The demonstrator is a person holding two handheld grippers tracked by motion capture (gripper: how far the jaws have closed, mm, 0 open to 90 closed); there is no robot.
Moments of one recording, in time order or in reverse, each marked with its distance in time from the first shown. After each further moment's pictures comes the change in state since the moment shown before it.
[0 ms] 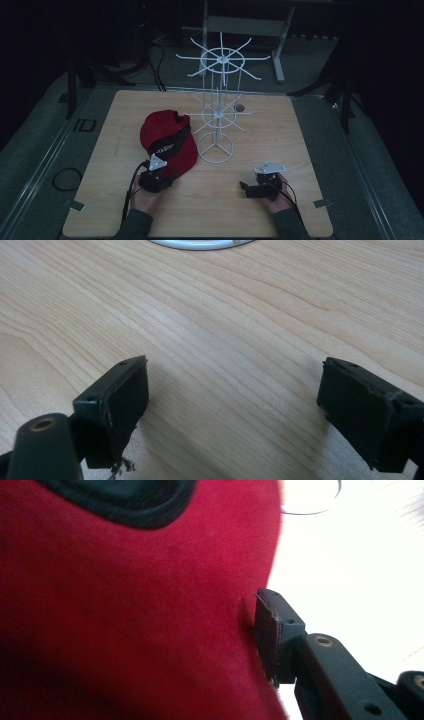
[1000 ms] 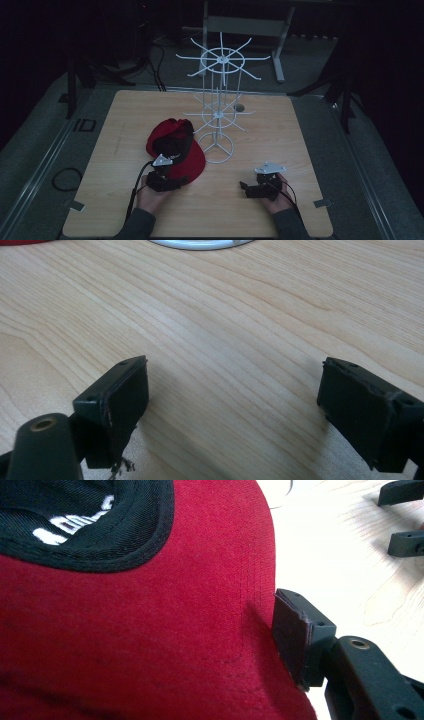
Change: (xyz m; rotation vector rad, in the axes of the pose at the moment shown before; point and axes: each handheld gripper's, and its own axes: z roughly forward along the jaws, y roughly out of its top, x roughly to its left) left arm -0.004 0.003 0.019 0.047 -0.211 -0.114; right arm 0.000 0.000 0.000 0.000 0.000 0.000
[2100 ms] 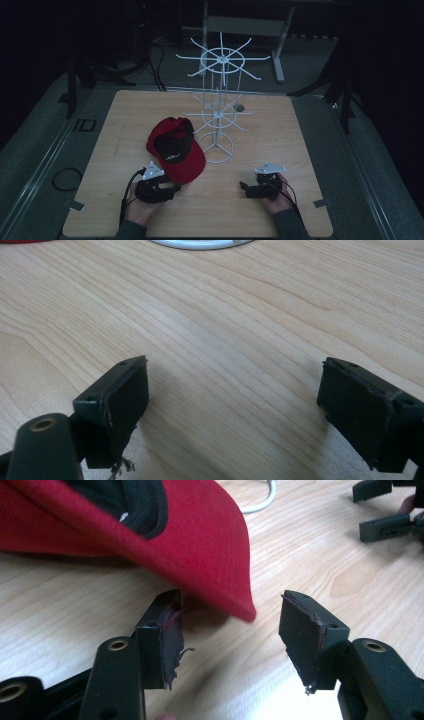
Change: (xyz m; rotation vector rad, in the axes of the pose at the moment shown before) left arm -0.018 -0.014 -0.041 -0.064 0.060 0.080; right arm 0.000 0.000 0.000 0.000 0.001 -0.001
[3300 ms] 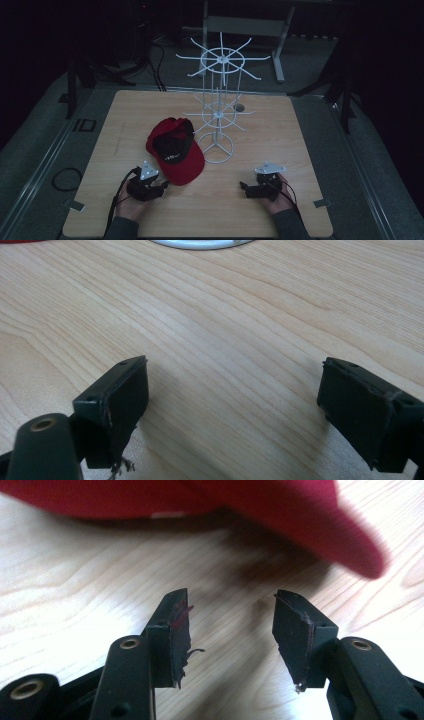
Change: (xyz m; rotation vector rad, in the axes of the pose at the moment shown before) left arm 0.025 -0.014 -0.004 0.070 0.165 0.113; right arm 0.000 0.000 0.000 0.000 0.001 -0.001
